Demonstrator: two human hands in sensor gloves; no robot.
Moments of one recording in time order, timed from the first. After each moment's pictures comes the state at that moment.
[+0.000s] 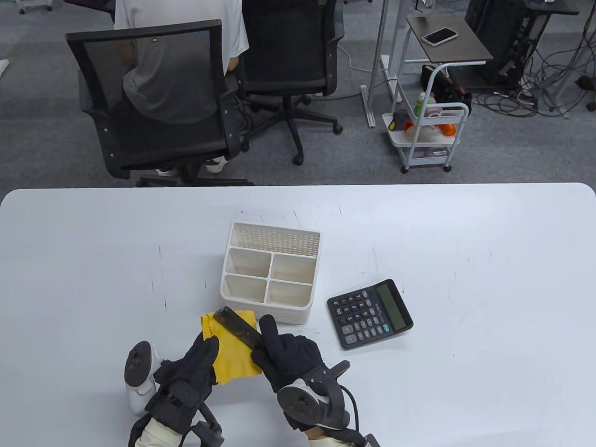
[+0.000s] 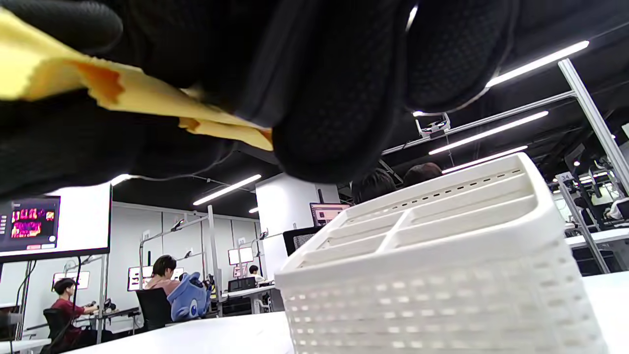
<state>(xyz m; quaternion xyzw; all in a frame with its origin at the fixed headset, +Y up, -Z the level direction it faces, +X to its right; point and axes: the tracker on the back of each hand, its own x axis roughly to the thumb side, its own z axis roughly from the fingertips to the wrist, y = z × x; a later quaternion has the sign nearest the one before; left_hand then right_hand) -0.235 -0.725 -0.256 -0.08 -0.20 0.71 0.67 -0.009 -0.700 -0.240 0.23 -0.29 0.90 0.21</state>
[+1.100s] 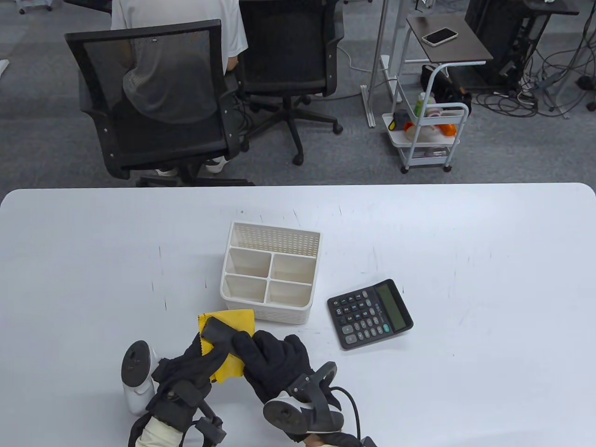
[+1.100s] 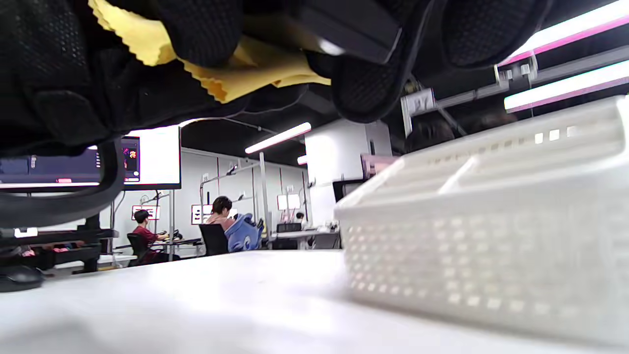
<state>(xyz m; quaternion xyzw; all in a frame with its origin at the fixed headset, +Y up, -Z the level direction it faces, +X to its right) -0.241 -0.721 -0.259 -0.06 -0.18 0.71 0.68 -0.028 -0.708 -0.231 0.33 -0.19 0.91 0.19</state>
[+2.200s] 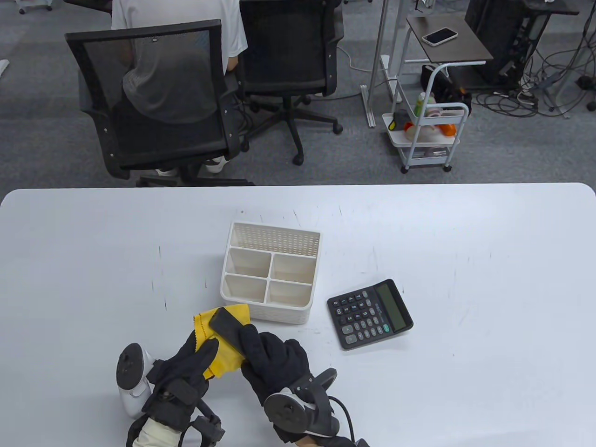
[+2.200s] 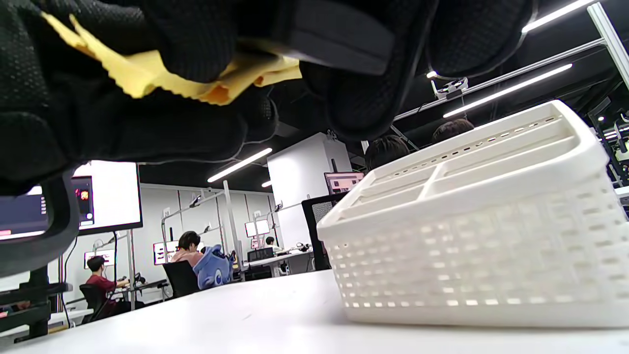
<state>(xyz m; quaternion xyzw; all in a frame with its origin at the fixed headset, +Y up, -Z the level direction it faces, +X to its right) -0.246 -0.714 -0.255 -0.03 -0.16 0.73 0.66 -0.026 -0.707 -0.228 0.25 -0.24 0.91 0.23</state>
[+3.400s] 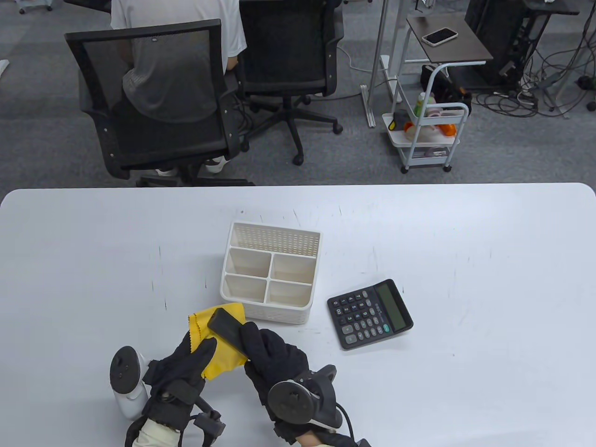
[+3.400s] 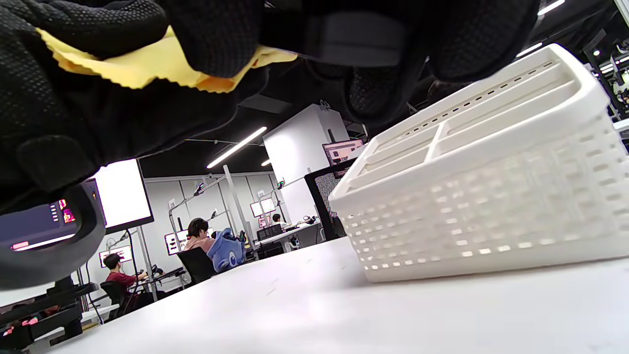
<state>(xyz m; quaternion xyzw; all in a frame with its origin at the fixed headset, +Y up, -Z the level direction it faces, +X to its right) -0.251 -0.712 -0.254 0.02 -0.17 0.71 0.69 -0.025 -0.708 -0.236 0.26 -0.17 0.91 0.27</state>
